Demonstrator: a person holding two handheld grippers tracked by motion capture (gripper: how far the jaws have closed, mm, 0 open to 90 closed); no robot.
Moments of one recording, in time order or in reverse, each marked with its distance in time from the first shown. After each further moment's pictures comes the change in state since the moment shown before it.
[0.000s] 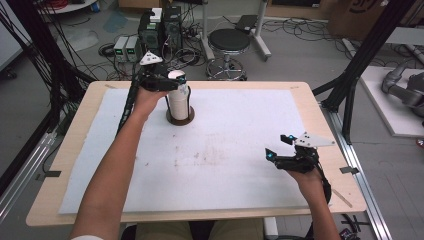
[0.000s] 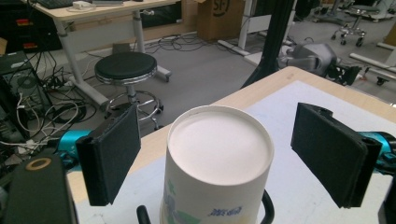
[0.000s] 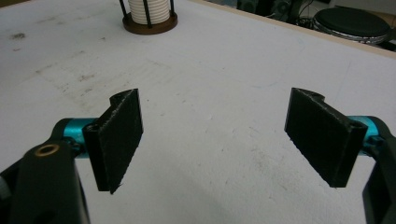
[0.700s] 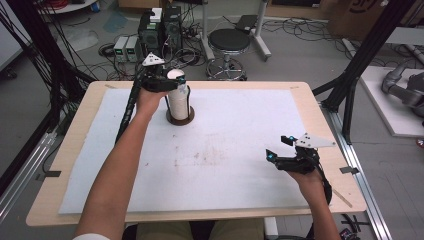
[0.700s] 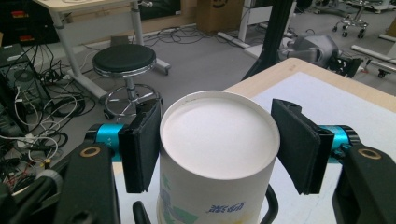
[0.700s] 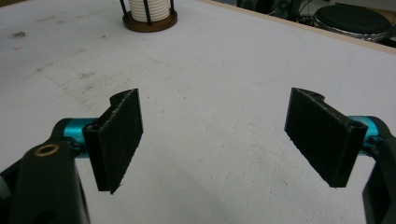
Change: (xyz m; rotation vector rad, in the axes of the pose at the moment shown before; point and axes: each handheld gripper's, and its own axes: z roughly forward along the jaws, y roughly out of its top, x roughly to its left) left arm 0.002 -0.004 0.004 0.027 -0.008 0.003; right arm 0.000 -0.002 -0.002 0.006 0.001 0.011
